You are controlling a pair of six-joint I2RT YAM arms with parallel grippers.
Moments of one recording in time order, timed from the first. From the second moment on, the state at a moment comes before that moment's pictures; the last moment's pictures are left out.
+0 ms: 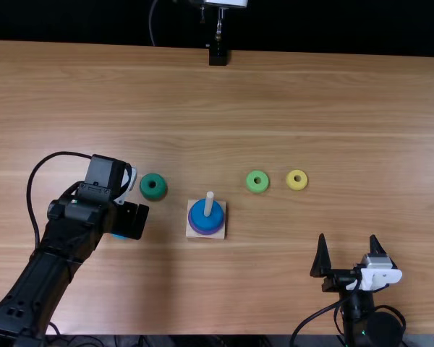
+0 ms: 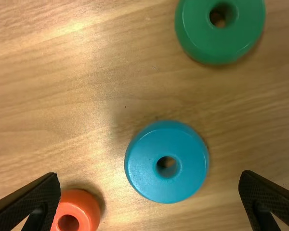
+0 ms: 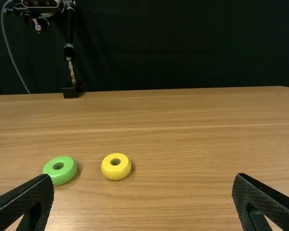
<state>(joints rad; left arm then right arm) -0.22 1.51 0.98 -0.69 -0.07 0.03 0.04 0.01 0.03 -0.06 0.04 0.00</state>
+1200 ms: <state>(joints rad) -0.22 1.65 0.97 -0.69 -0.07 0.05 0.04 0.01 0.03 -0.06 0.04 0.00</state>
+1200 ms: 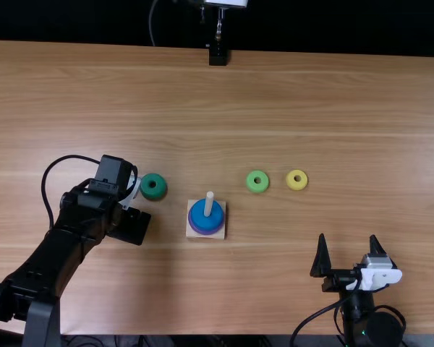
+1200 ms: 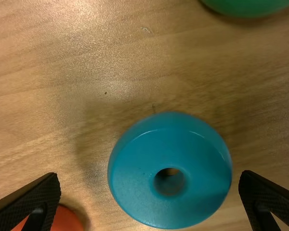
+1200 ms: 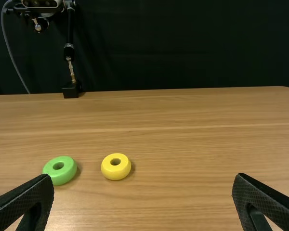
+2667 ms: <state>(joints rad) -0.23 1.69 0.97 -0.55 -0.07 0.05 0.04 0.01 0.03 -0.06 0.04 0.00</state>
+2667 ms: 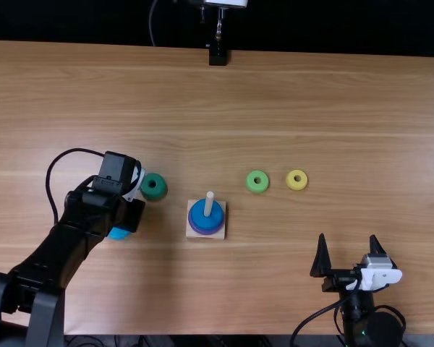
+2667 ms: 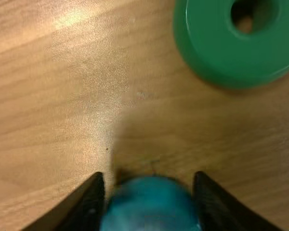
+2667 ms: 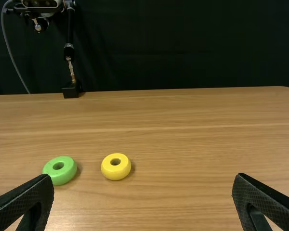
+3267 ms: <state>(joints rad) -0.23 1.70 0.97 -0.58 -0.07 0.05 0.04 0.01 0.03 -0.06 0.04 0.00</state>
